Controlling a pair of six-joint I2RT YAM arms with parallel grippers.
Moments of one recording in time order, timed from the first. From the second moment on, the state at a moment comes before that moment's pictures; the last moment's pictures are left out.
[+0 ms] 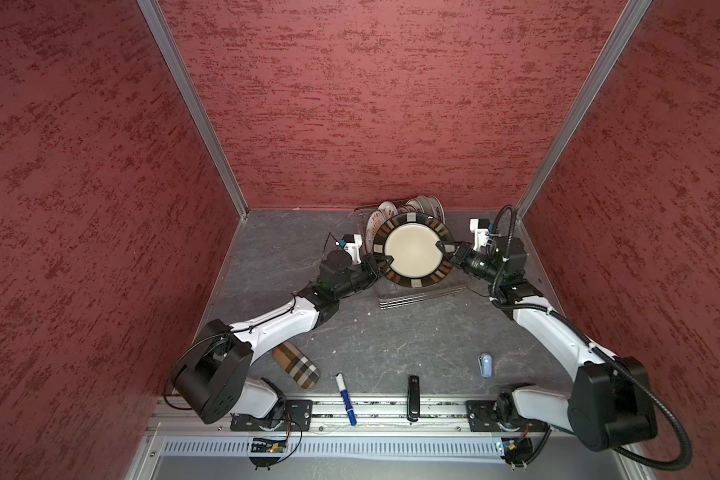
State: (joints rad) left arm -0.63 1.42 0.80 0.44 0.26 -1.20; right arm 0.16 1.26 0.79 0.29 -0.64 0.91
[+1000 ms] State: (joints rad) left arm -0.54 1.33 0.71 0.33 0.28 -1.20; right arm 0.16 1.16 0.75 0.35 -0.54 0.79
